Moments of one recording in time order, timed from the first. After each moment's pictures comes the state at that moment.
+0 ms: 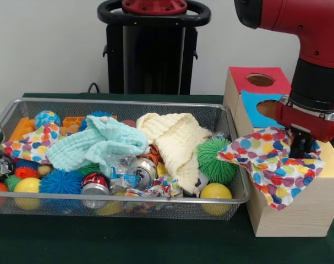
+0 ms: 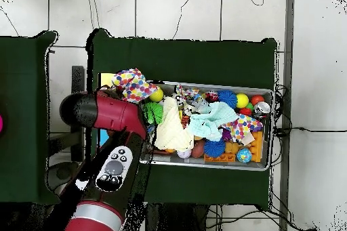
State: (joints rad) arm 0.35 -0.32 -0.39 1.37 0.53 0.46 2.31
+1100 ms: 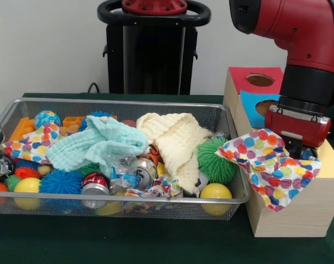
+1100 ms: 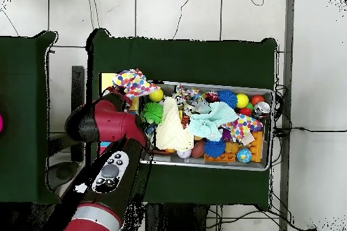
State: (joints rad) arm 0.36 -0.31 -0.38 1.44 0.35 0.12 2.31
